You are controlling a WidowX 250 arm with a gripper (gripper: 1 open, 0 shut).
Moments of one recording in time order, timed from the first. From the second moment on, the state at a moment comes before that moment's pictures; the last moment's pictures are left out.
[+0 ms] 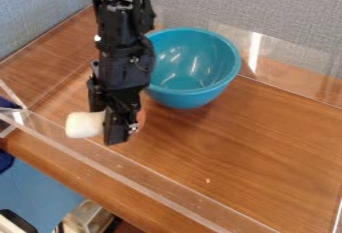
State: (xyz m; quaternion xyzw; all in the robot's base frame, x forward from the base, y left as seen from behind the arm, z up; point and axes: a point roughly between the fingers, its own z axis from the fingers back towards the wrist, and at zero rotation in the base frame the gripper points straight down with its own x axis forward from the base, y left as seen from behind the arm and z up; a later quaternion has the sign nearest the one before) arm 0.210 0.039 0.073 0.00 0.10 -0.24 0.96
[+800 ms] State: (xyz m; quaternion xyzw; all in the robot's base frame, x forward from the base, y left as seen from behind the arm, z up) arm 0.254 0.014 0.143 0.04 0.03 -0.10 0.99
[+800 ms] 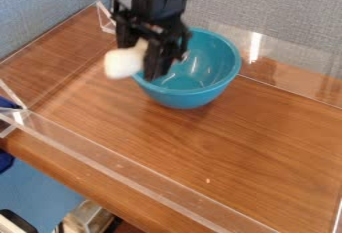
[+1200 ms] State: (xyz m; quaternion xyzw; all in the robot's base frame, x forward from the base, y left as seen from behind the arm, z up) arm 0.267 0.022 0.136 0.04 0.03 0.01 1.00
